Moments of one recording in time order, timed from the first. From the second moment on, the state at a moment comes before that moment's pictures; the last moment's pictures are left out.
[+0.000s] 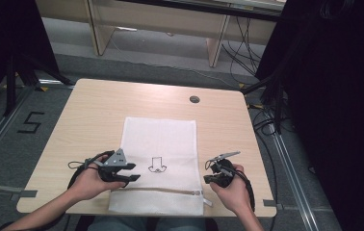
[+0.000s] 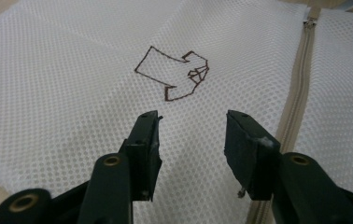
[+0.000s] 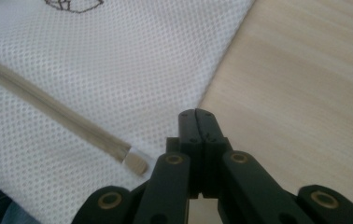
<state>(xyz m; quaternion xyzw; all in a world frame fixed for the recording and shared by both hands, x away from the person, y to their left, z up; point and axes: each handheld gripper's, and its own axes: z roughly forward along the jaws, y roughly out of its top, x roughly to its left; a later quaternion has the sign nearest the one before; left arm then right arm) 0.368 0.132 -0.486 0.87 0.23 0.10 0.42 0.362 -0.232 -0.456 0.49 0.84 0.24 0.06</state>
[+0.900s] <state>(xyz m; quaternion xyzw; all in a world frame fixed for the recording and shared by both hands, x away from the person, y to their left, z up) 0.354 0.110 -0.494 0.90 0.17 0.06 0.39 0.360 -0.222 -0.467 0.52 0.82 0.22 -0.03</state>
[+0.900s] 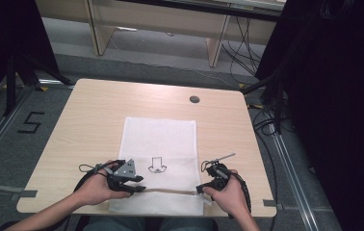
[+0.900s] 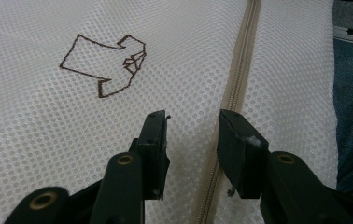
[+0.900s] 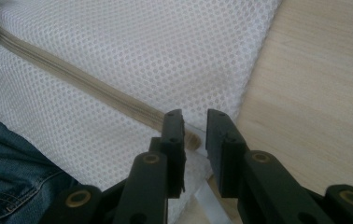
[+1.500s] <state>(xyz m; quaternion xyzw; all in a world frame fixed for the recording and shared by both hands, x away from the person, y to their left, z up) 0.353 0.105 -0.503 0.92 0.16 0.05 0.36 0.358 -0.210 -0.469 0.51 0.83 0.21 -0.06</state>
